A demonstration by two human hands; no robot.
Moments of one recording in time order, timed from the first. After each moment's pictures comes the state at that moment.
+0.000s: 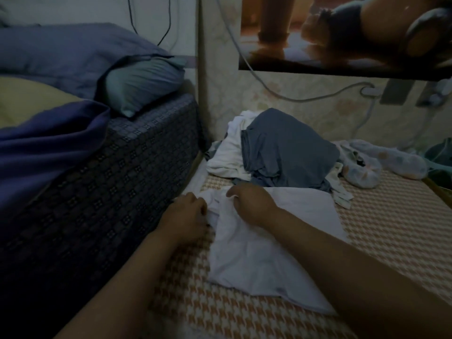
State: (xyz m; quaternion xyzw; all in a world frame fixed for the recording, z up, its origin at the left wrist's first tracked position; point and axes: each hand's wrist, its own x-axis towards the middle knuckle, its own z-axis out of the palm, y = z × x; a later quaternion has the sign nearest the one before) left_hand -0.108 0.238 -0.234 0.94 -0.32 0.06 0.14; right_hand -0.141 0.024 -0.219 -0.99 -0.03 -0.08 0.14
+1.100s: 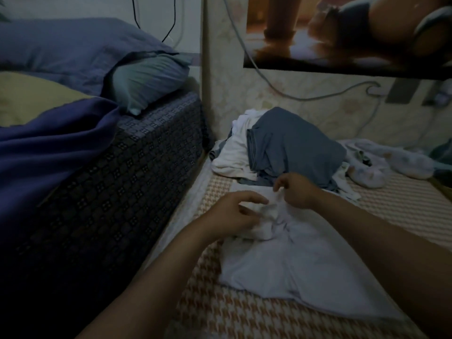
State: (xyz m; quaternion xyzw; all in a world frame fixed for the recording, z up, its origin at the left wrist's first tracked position) left_hand -0.145 0.183 -0.190 0.75 -0.36 -0.21 0.52; right_hand -0.154 -0.054 -0.187 -0.96 0.09 -0.03 0.27
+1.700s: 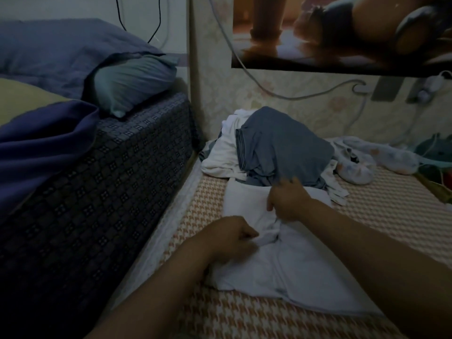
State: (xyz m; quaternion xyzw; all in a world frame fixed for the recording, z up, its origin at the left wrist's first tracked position) left_hand -0.156 0.171 -0.222 0.83 -0.50 -0.11 0.23; right_hand -0.164 -0.052 -0.210 -0.98 0.02 -0.02 -0.18
